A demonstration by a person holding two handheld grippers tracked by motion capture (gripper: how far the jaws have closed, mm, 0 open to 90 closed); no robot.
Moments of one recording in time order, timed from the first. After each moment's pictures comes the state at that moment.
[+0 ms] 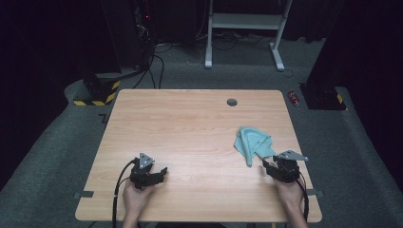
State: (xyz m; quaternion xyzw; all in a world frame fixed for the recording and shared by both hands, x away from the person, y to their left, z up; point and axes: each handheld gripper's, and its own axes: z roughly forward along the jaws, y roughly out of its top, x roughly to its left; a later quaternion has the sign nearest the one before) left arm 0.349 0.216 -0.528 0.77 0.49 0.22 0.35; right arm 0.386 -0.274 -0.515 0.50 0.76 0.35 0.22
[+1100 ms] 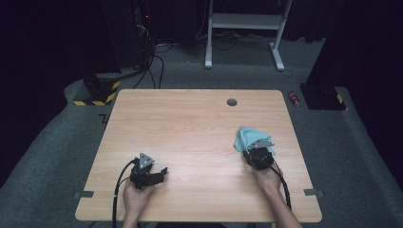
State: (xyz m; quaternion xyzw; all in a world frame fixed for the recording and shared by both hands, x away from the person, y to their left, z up) left arm 0.349 0.216 -0.528 0.77 0.49 0.22 0.35; right arm 0.427 -0.198 -0.517 0.42 0.82 0.31 0.22
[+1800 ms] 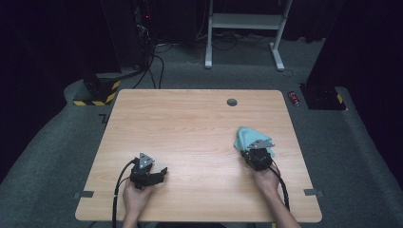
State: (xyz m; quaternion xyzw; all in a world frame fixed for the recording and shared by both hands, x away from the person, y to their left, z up) left arm 0.349 0.216 -0.528 0.77 0.49 0.22 0.35; right arm 0.421 -0.194 -0.510 0.41 0.82 0.35 0.20
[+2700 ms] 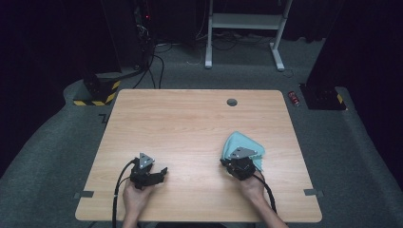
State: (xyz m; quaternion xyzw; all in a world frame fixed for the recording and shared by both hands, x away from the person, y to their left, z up) left arm 0.349 0.216 -0.528 0.77 0.49 0.22 0.35; right arm 0.388 -0.136 -0.501 0.32 0.85 0.39 0.16
